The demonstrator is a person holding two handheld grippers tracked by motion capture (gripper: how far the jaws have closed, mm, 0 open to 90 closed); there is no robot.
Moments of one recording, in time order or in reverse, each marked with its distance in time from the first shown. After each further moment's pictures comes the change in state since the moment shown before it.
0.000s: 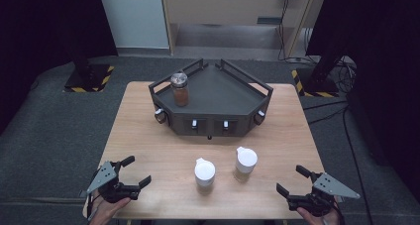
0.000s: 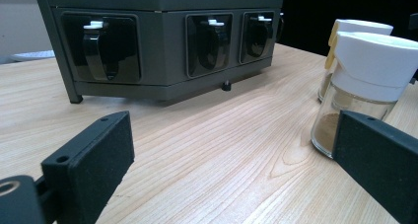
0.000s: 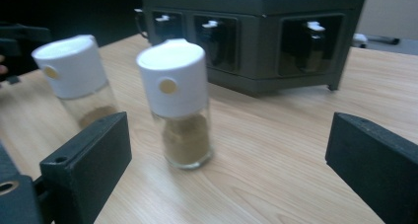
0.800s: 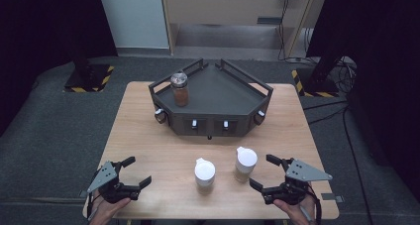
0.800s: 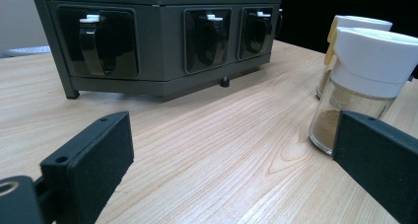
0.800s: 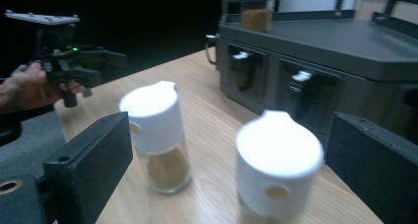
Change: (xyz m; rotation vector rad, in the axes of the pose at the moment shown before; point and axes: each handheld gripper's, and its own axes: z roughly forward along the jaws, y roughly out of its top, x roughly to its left) left arm 0.002 0.000 0.001 0.012 -0.007 -0.010; right arm 0.018 0.053 0.056 -0.009 0.213 -0.071
